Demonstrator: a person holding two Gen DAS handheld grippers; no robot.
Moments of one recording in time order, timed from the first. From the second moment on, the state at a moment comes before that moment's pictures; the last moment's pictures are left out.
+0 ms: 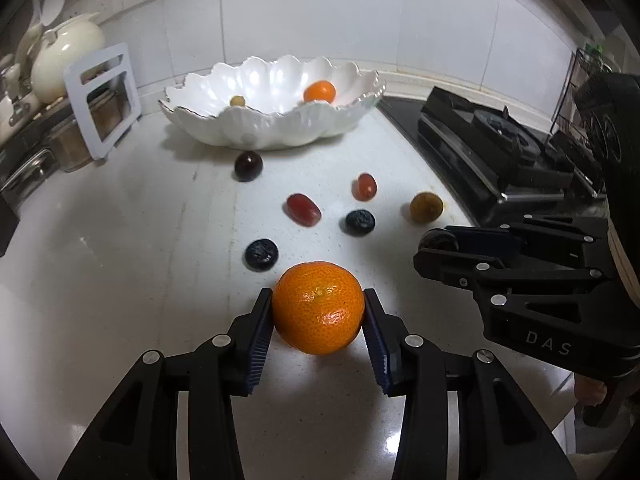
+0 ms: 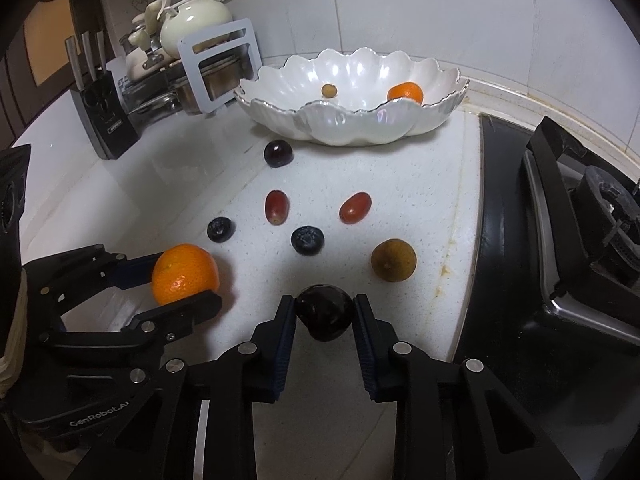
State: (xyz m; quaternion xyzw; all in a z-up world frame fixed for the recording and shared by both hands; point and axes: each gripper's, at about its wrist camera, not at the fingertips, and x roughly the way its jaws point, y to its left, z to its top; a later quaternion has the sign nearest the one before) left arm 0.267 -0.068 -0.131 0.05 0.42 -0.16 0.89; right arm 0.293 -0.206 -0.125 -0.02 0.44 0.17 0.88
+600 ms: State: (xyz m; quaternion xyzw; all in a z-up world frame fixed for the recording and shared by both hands) left arm 0.255 -0.052 -0.072 0.03 0.35 -0.15 0.92; right arm 0.283 -0.203 -0.070 -0.01 0.38 0.16 0.91
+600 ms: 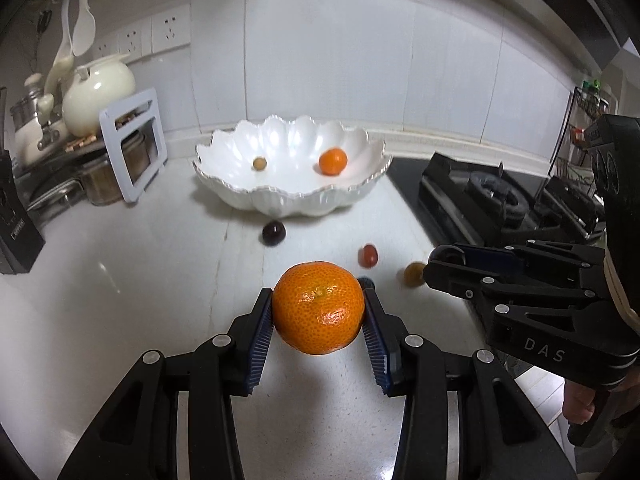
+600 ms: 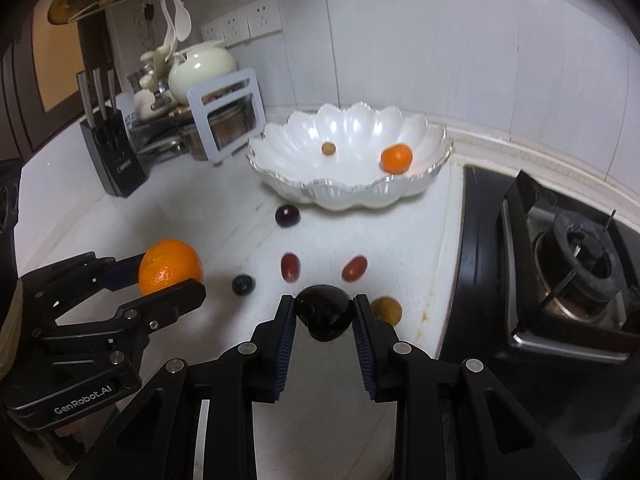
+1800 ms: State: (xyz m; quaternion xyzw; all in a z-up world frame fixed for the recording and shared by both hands) left arm 0.340 -0.036 0.013 0.04 0.26 -0.09 0.96; right arm 0.377 -0.199 0.006 0.01 0.30 0.13 0.94
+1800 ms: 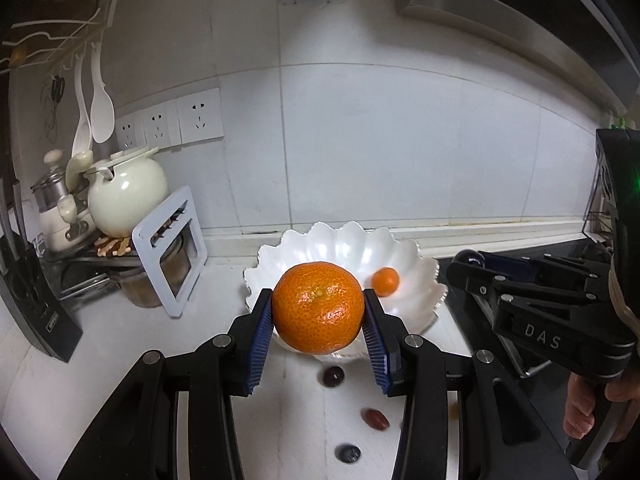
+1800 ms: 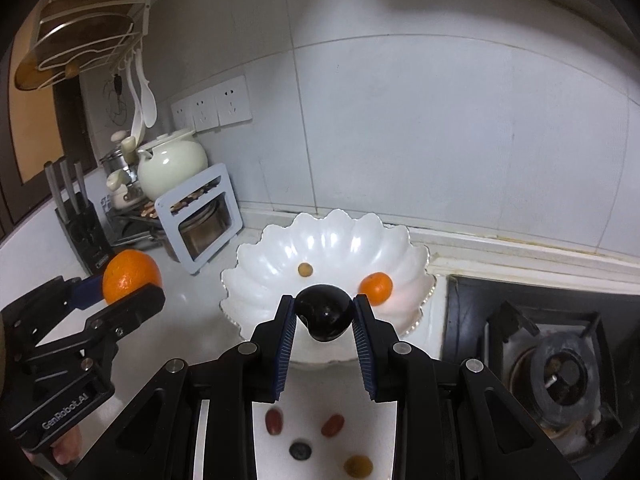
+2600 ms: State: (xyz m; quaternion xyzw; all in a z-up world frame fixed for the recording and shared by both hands) left arm 0.469 -0.038 -0.041 0.04 0.39 -0.08 0.92; right arm 0.489 -0.193 -0.046 0.02 0.42 0.10 0.90
